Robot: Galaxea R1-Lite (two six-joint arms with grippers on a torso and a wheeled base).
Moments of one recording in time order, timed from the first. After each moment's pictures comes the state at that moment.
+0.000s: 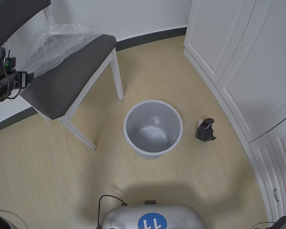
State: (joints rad) left arm 0.15 1.63 -1.18 -0.35 0.17 0.24; right arm 0.14 0.79 -0.49 -0.50 -0.18 0.08
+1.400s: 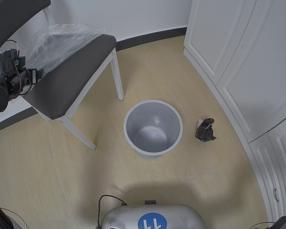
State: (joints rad) left arm 0.13 1.80 -1.28 -0.47 0.15 0.17; right arm 0.14 0.80 -0.48 -0.49 -0.18 0.08
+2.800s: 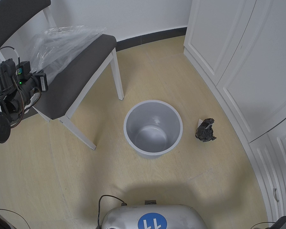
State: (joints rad) left arm -0.06 1.65 -0.90 -0.83 0.17 0.14; right arm 0.14 0.81 -0.48 -0.49 -0.18 0.07
